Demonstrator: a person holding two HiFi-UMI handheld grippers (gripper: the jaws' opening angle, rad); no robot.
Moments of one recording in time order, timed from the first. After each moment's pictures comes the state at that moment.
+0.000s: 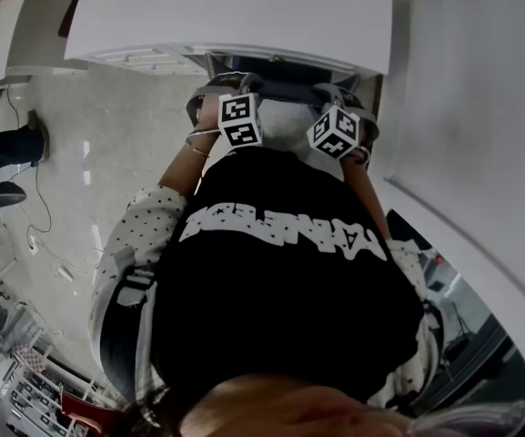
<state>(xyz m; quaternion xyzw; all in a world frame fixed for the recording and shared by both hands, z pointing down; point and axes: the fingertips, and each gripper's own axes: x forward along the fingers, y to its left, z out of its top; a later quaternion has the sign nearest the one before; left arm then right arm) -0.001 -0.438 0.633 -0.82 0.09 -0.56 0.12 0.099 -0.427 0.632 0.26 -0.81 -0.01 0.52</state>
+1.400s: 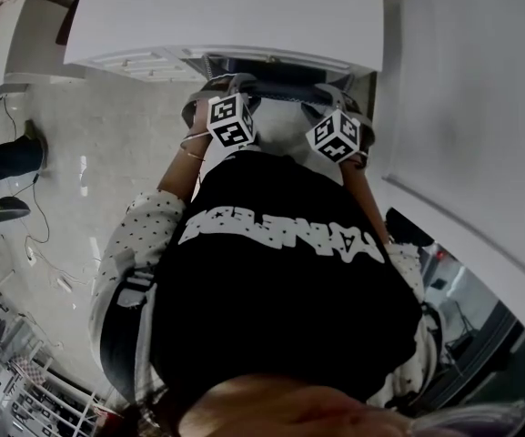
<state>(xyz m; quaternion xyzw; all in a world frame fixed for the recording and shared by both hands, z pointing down) -0.006 -0.439 0.630 -0.85 0.13 -0.51 0.09 0.098 -0.422 0.623 0.30 -0.82 0.01 0.48</state>
